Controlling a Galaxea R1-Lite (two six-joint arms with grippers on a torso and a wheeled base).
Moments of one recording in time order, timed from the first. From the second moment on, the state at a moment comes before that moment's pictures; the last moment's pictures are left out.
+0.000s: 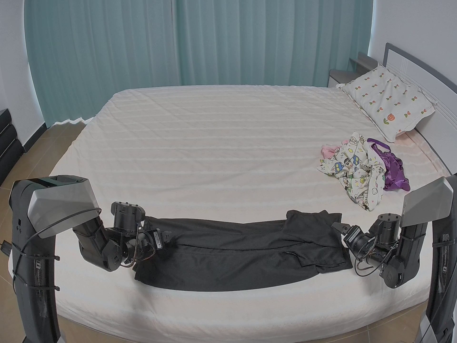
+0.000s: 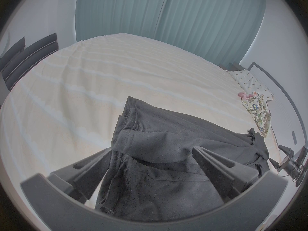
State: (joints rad) left arm -0.21 2.38 -0.80 -0.87 0.06 -0.41; right arm 0.10 2.42 -0.41 -1.55 0.08 0.89
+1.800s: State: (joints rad) left arm -0.18 2.37 -0.80 -0.83 0.05 -0.42; right arm 0.11 2.42 -0.41 -1.55 0.08 0.89
